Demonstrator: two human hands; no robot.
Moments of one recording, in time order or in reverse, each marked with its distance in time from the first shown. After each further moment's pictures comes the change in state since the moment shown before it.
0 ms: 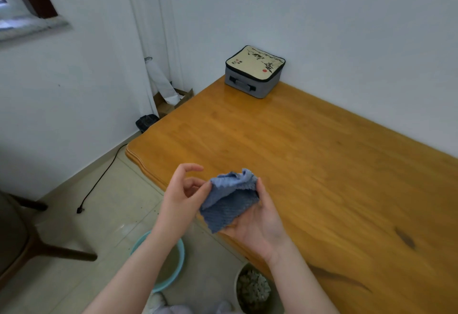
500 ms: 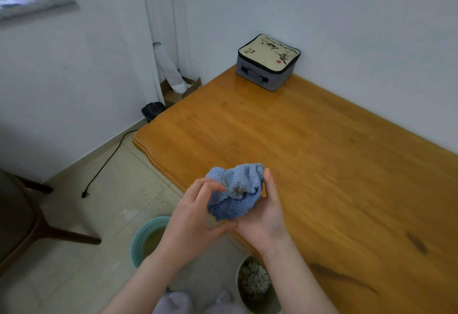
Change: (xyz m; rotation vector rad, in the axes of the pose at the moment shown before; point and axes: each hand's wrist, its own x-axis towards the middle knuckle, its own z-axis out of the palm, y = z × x) left_hand -0.018 -0.041 -0.013 0.595 -0.107 0.431; right_hand 0.017 0.009 0.024 0.171 0.011 0.012
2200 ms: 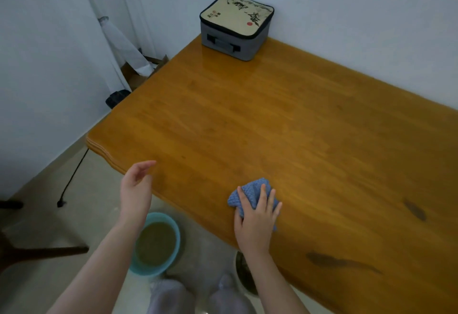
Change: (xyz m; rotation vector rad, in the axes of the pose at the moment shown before) left_hand 0.069 -0.108 0.035 -0.384 0.299 -0.754; right_hand 0.066 0.049 -0.165 -2.012 0.908 -0.526
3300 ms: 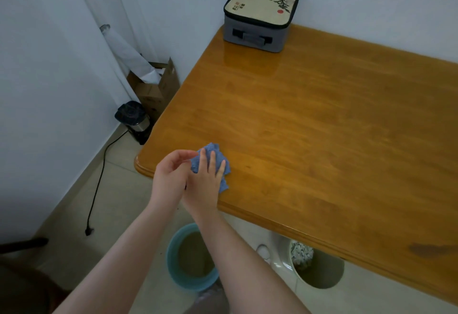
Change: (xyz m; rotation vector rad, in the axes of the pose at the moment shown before) left_hand 0.134 0.016 -0.082 0.037 -0.367 0.060; right_hand 0.079 -0.304 0.106 0.101 -0.048 -0.125
